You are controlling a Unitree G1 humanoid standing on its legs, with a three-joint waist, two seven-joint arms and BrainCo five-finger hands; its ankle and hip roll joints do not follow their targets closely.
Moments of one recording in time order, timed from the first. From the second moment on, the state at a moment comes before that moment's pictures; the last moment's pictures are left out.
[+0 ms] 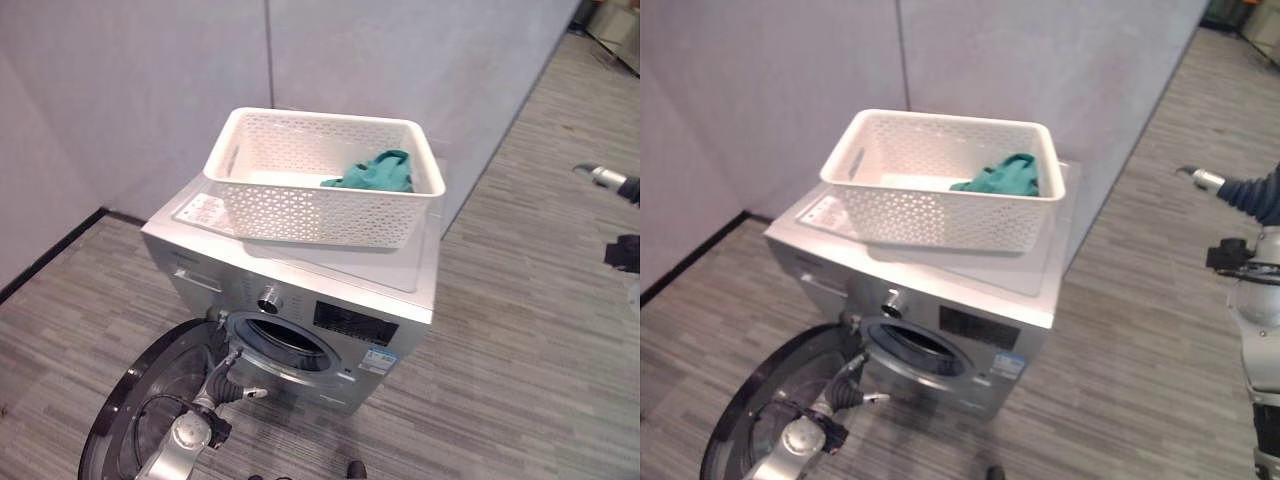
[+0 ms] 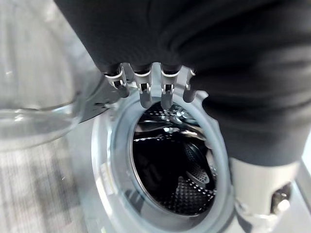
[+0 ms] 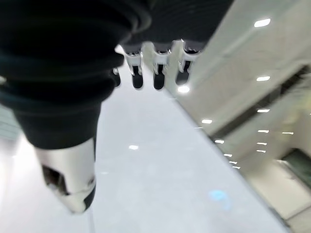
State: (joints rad) left arm 0.11 0.39 -0.29 0.41 0.13 -0.02 0.02; right arm -0.44 -1.15 -0.04 -0.01 -0.18 -0.11 -0.34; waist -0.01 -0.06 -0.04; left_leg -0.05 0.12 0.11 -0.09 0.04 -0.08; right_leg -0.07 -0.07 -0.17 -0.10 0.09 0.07
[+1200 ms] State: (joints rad) left arm 0.12 0.54 -0.27 0.44 0.04 -0.03 -0.09; right arm -1.28 -1.27 0.99 0.53 0.01 -0.03 0.20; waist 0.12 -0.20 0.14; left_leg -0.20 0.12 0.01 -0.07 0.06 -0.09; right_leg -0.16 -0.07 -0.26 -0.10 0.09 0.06
